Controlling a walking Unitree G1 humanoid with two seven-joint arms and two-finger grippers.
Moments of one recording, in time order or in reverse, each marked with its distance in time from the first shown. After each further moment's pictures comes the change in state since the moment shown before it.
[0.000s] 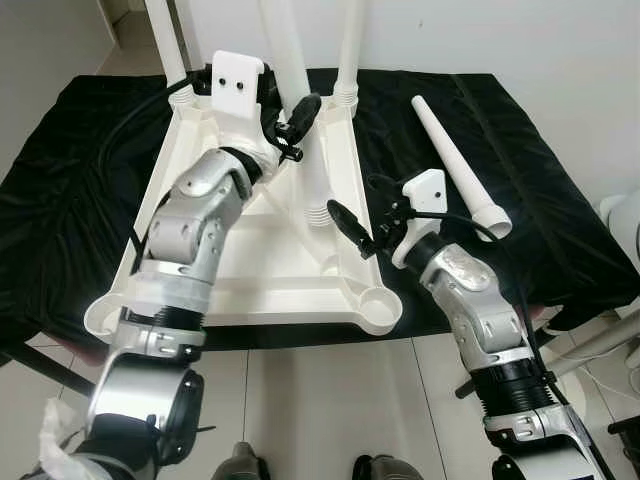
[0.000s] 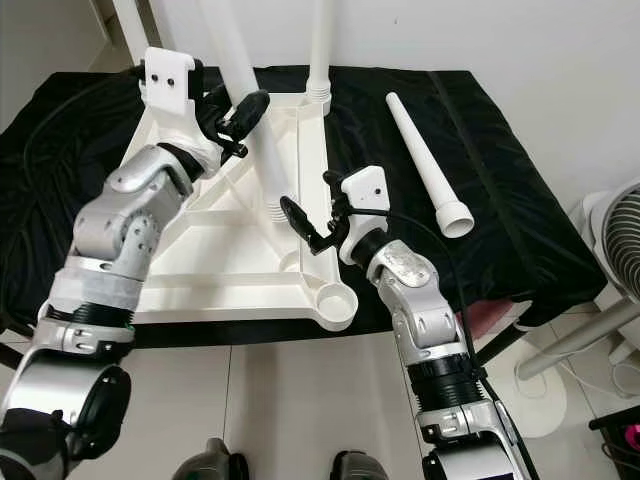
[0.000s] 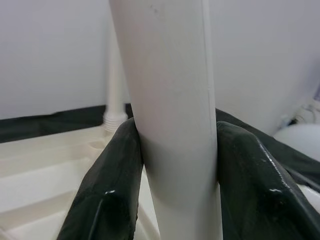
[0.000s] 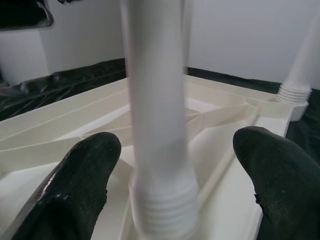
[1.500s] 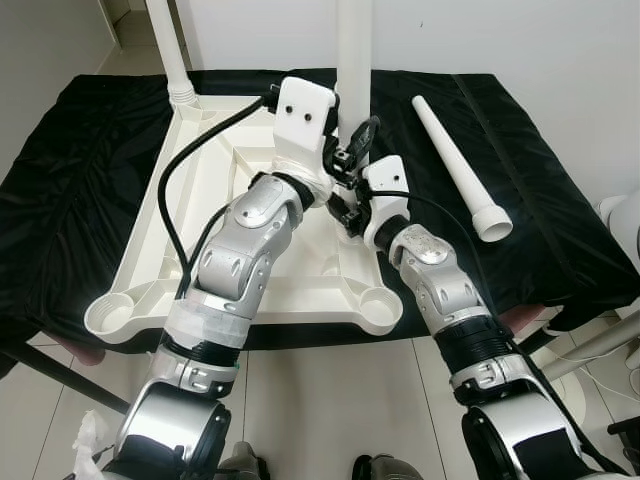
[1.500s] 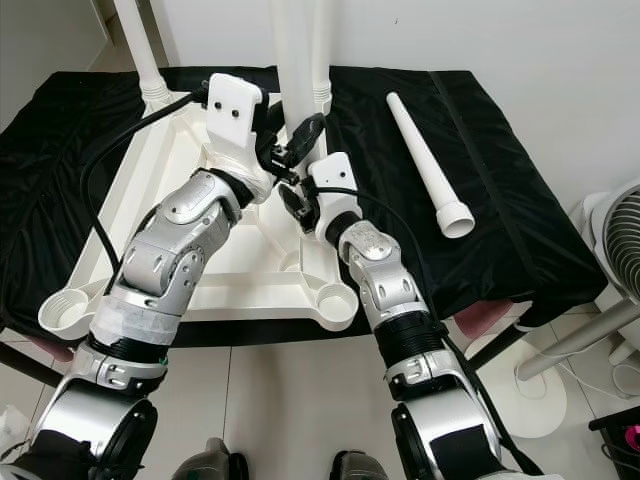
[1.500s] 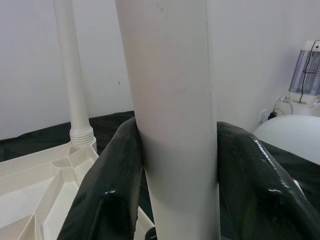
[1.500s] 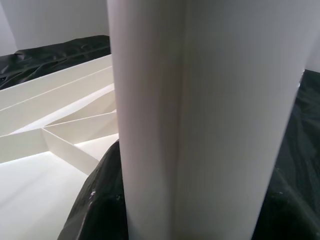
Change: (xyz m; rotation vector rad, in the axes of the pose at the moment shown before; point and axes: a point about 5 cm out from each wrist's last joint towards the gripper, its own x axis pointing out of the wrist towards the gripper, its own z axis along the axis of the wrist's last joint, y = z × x) left arm 0.003 -0.047 0.001 0.049 -0.044 -0.099; right arm 0.031 -0.005 -0.017 -0.015 0.088 -0.085
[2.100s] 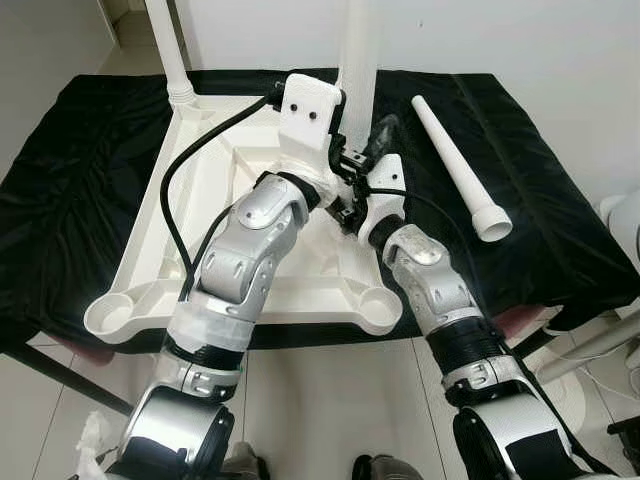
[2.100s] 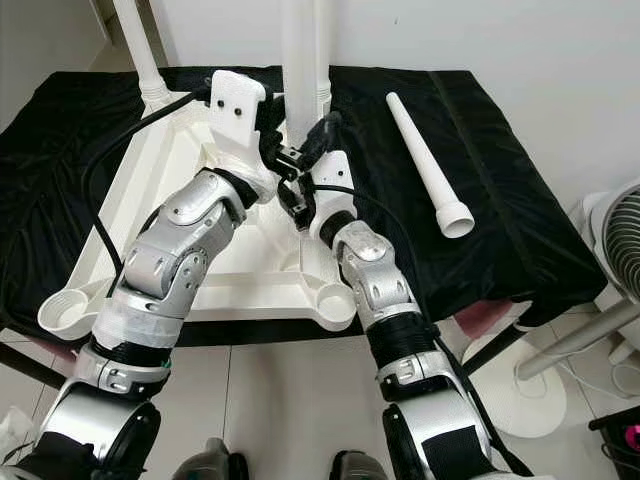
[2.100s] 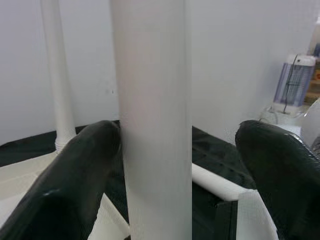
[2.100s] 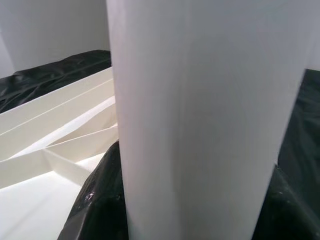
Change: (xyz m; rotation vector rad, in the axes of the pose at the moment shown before) left arm -0.001 -0.008 0.008 -0.047 -0.038 -0.031; right arm 0.002 0.001 0.003 0.073 -0.036 -0.072
